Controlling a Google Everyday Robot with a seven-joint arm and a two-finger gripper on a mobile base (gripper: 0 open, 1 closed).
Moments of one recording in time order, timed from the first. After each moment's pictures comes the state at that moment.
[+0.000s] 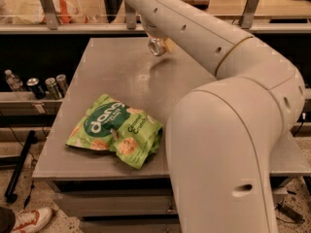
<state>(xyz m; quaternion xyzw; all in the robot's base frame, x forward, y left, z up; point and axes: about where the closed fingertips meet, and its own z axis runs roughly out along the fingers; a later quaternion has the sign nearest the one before) 0.809 -0.053 0.873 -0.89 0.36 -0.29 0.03</state>
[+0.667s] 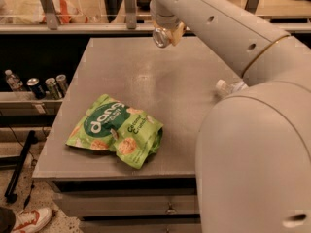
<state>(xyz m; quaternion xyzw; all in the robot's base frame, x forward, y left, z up) 0.796 -0.064 0.913 -0.88 0.36 -0.30 0.09</state>
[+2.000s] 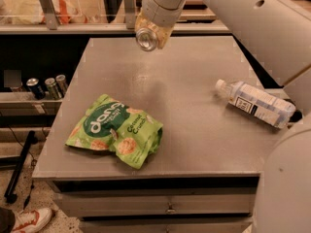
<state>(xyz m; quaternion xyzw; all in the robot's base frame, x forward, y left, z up) 0.706 -0.010 0.951 -0.93 0.22 -0.21 0.20</state>
